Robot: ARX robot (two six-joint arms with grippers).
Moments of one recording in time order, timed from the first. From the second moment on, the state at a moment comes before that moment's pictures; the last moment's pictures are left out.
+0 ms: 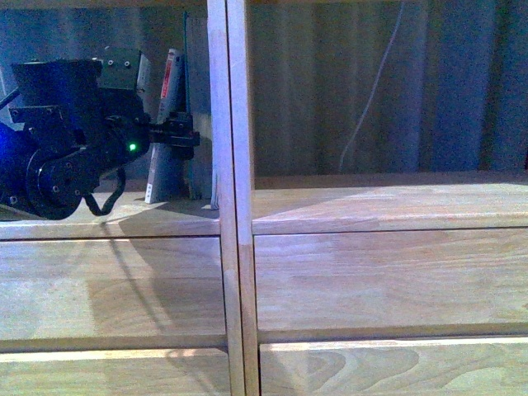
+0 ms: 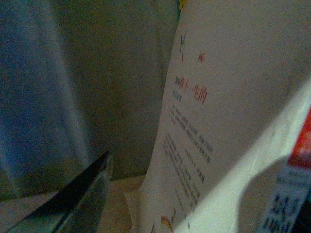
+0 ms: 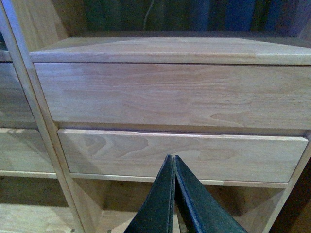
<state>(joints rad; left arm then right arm) -0.15 2.22 1.73 0.75 0.09 0.12 0.00 0.18 0.01 0.18 0.00 0.01</state>
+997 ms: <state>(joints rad) -0.29 1.24 0.79 0.69 -0.29 0.09 0.00 0.01 0.01 0.00 0.00 0.00</state>
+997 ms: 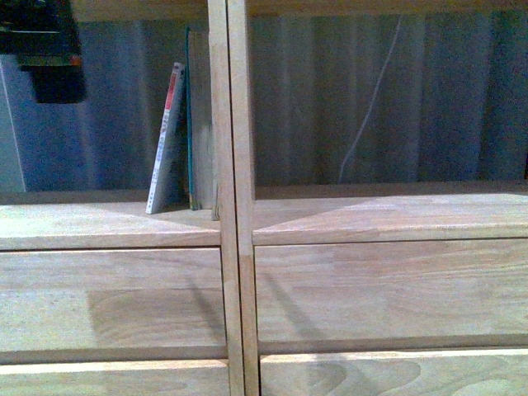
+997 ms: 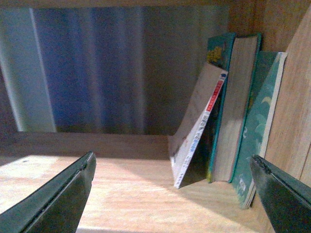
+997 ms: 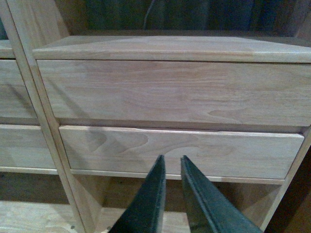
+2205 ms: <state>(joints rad) -0.21 0.10 0.10 0.01 -0.20 0.01 0.00 0.01 0.01 0.00 0.00 0.00</state>
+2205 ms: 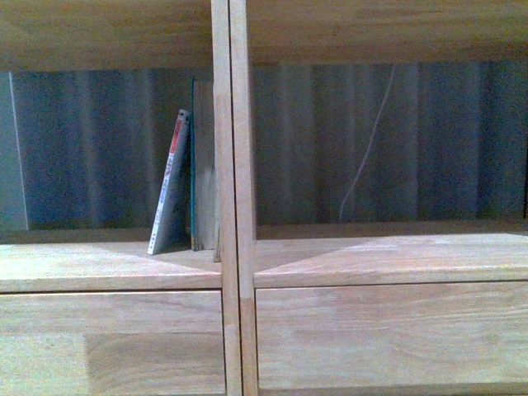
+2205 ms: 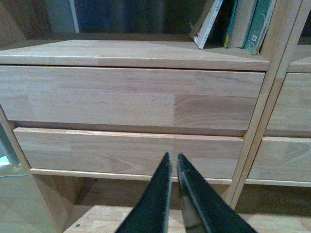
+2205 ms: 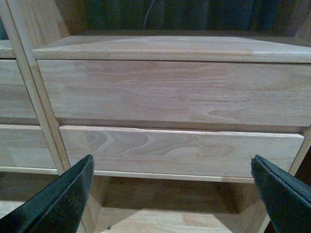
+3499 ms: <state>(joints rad) -0.01 0.01 0.01 0.00 0.00 0.00 0.00 0.01 0.01 0.00 0.00 0.00</state>
